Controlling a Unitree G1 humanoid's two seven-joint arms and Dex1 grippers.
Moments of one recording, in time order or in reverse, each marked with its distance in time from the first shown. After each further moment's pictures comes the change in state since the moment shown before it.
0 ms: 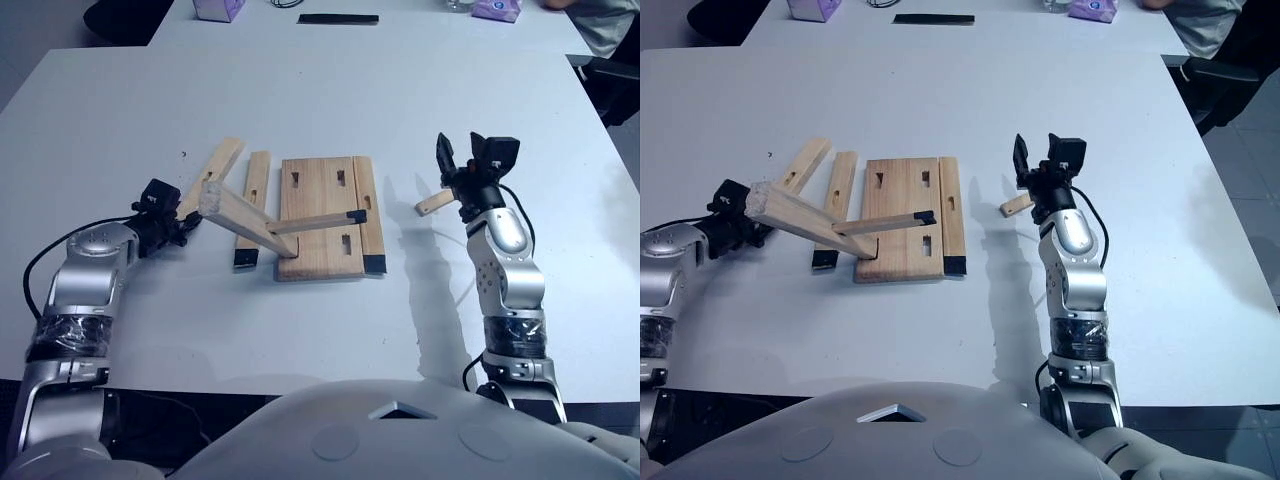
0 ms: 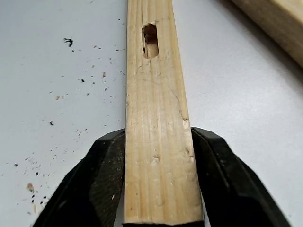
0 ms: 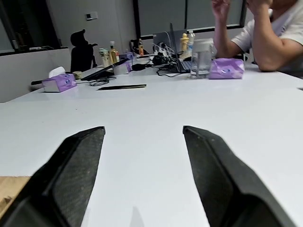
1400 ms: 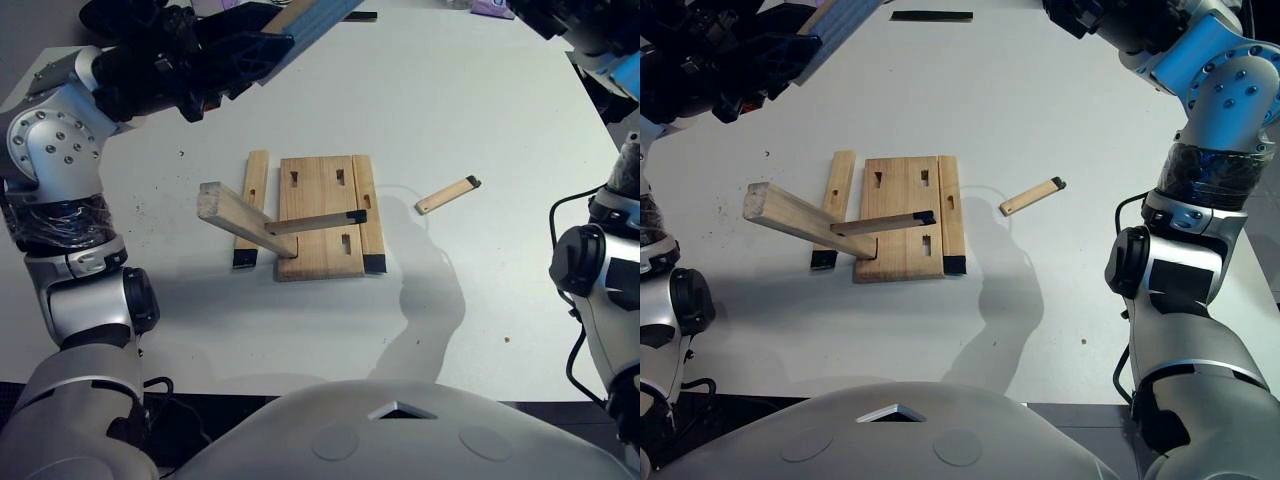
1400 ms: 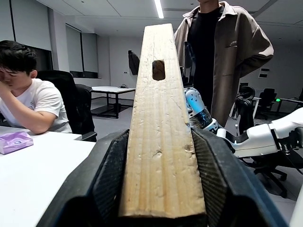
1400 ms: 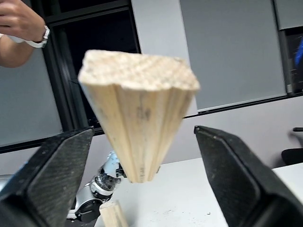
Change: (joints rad) left arm -0.569 -0.138 0.158 -0.209 -0.712 0.274 -0.599; right arm -0.852 -0.434 -0.180 0.248 0.892 0.771 0.927
